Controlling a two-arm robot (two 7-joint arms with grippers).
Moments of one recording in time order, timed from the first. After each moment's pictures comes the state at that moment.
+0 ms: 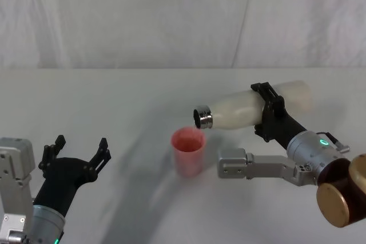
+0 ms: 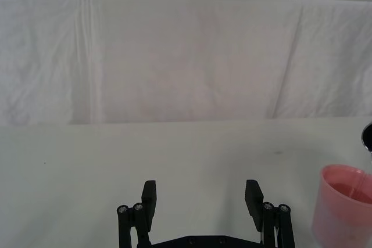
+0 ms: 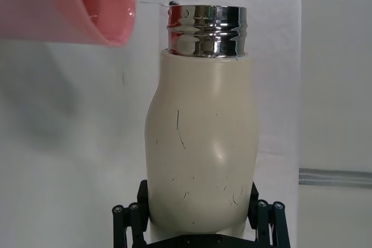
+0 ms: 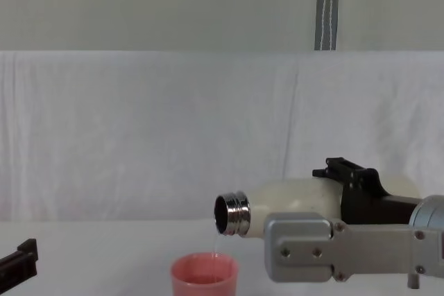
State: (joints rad) left arm 0.27 0.24 0.04 -1.85 -0.25 -0.02 -0.02; right arm 0.36 0.39 -0.62 -1.55 -1.02 0.15 0.19
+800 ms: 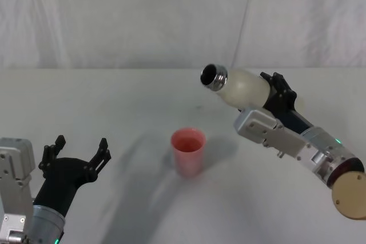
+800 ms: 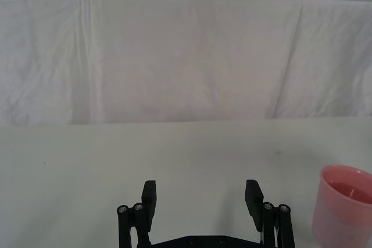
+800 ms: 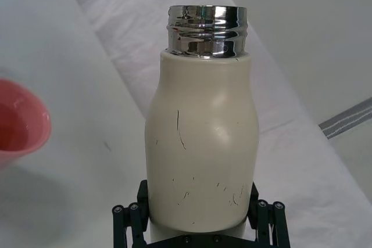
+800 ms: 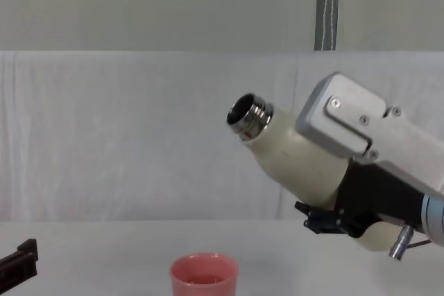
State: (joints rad) left arm 0.27 0.24 0.04 -1.85 -0.25 -0.02 -0.02; right arm 0.25 0.28 -0.43 -1.62 -0.60 0.07 0.19
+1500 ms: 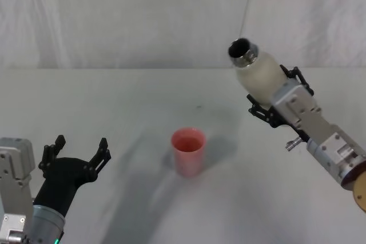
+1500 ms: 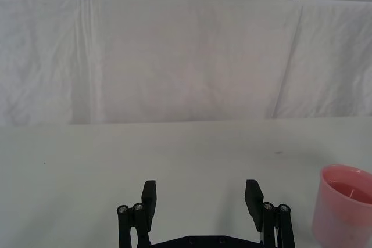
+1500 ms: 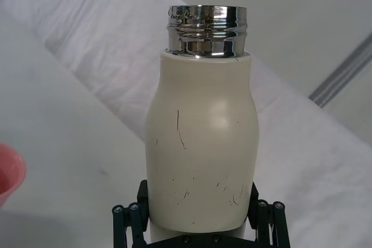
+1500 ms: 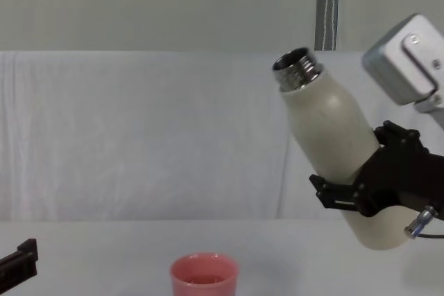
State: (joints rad) left arm 0.27 0.24 0.04 -1.85 -0.25 -0.02 -0.02; right arm 0.19 0.24 -0.32 -1.64 -0.37 0.02 0.19
